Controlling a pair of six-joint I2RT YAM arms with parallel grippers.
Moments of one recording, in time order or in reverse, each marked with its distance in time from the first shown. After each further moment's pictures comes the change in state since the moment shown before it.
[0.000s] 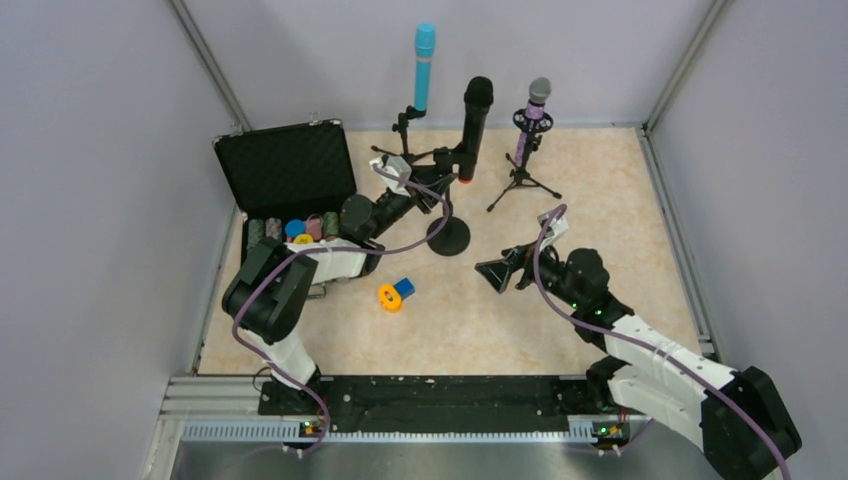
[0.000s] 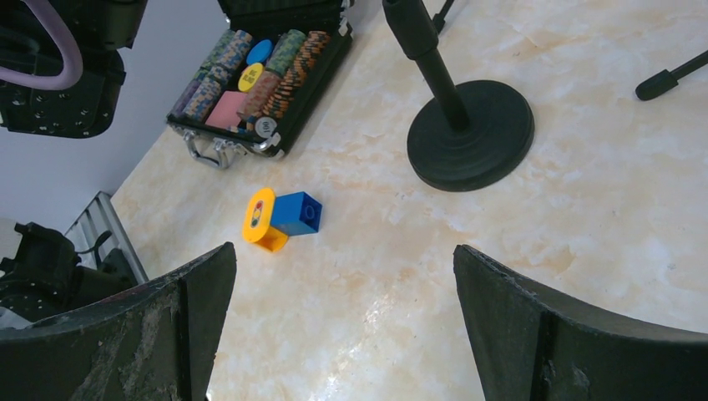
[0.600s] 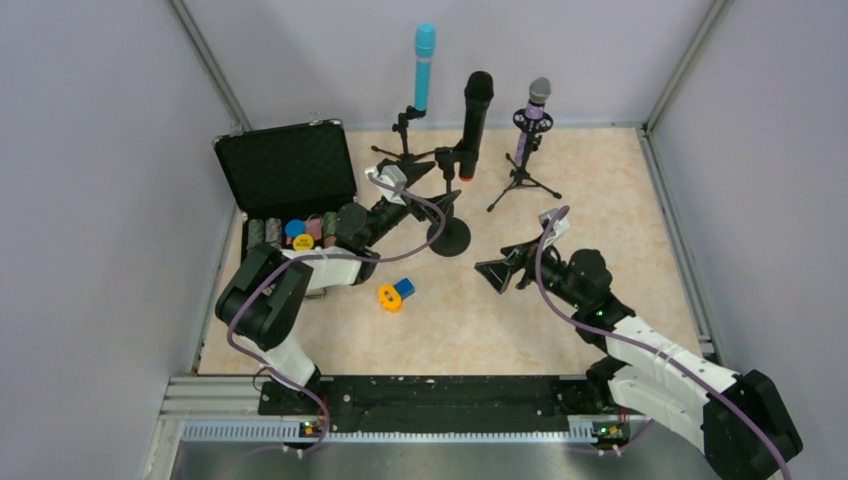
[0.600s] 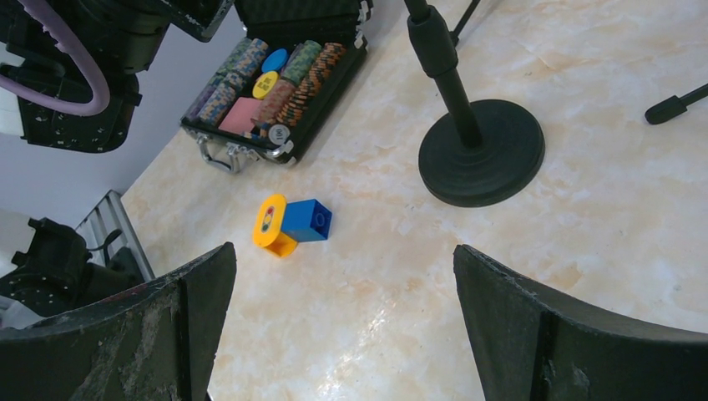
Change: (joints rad) left arm 0.001 -0.043 -0.085 0.038 0.001 0.033; right arm 0.000 -0.017 0.000 0.028 -0.025 -0.009
